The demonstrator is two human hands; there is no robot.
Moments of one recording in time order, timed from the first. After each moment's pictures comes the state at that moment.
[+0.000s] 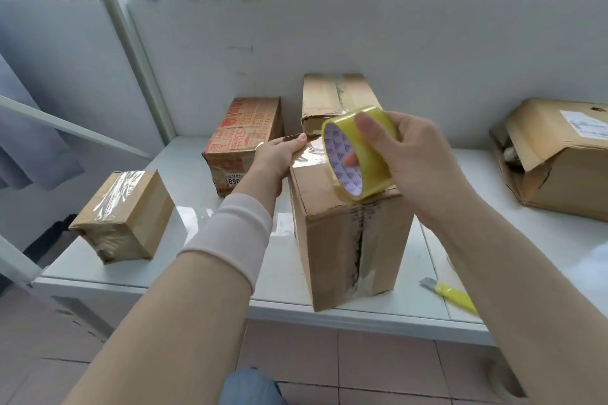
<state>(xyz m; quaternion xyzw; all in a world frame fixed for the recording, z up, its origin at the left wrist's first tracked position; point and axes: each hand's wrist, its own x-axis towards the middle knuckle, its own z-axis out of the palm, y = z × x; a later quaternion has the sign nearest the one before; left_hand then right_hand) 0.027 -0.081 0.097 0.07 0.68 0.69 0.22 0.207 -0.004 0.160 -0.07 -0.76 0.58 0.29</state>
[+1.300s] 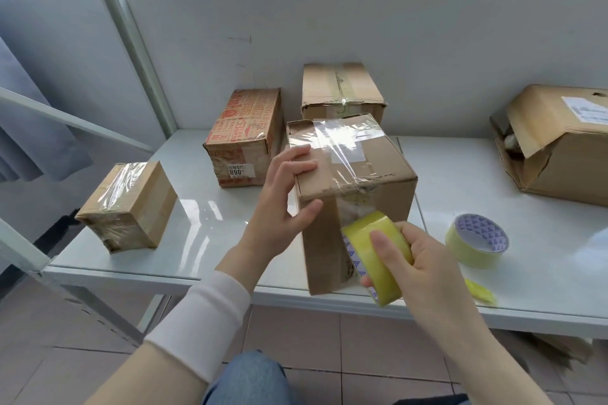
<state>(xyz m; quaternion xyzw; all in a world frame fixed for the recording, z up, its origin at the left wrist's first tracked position) 0.102 -0.139 0.050 0.51 0.65 0.56 -0.09 0.288 -0.050 0.088 -0.21 -0.75 0.59 0.23</state>
